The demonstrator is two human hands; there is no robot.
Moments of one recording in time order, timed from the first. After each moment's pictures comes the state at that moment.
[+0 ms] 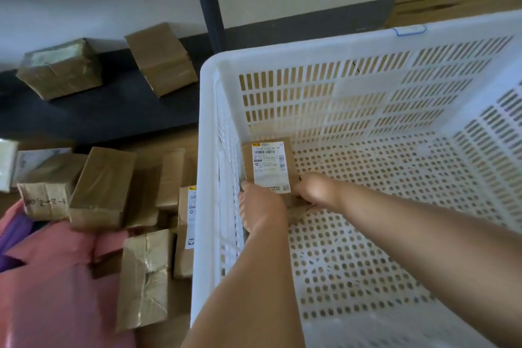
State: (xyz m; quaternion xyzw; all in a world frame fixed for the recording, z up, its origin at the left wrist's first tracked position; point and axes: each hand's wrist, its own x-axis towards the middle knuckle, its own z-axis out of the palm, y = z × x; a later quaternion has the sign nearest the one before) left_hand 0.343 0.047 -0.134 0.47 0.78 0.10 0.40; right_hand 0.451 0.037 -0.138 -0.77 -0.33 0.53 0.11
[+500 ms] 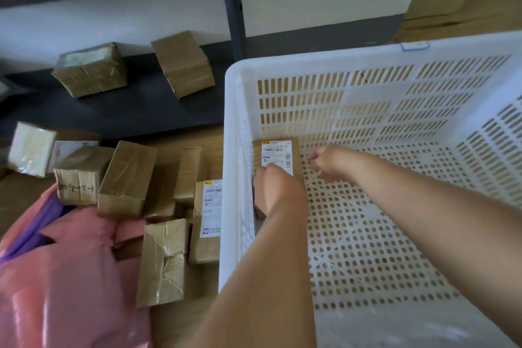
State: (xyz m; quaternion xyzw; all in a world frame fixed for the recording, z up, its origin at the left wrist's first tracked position) left_hand 0.347 0.039 -0.083 0.57 0.74 0.09 0.36; right_hand 0.471 0.057 -0.090 -0.80 -0.37 0.46 0.10
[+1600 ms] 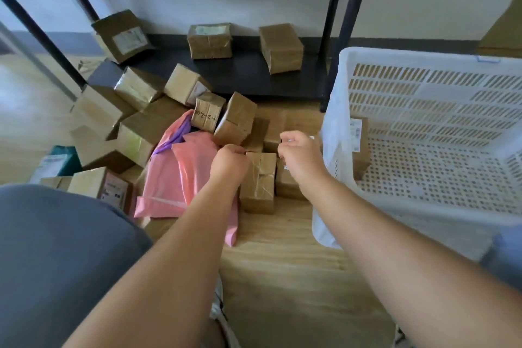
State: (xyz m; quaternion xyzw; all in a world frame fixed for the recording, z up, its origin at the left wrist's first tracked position) left_hand 0.047 -0.023 -0.043 0.48 0.74 0.24 0.42; right_hand 0.185 -0.061 -0.013 -0.70 -0.44 0.42 0.39
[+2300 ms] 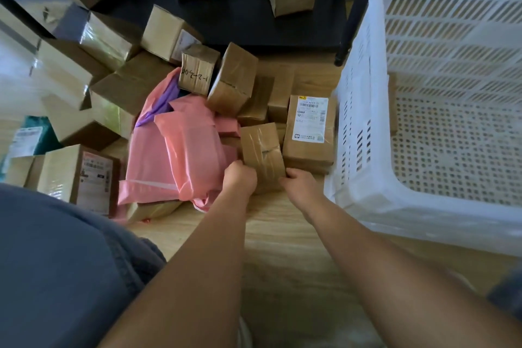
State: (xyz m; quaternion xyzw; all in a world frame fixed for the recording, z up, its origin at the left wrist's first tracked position) left_hand 0.054 -0.039 -0.132 0.42 0.79 0.07 0.45; right_hand 0.180 -0.082 -0.136 -0.72 -0.38 0.54 0.20
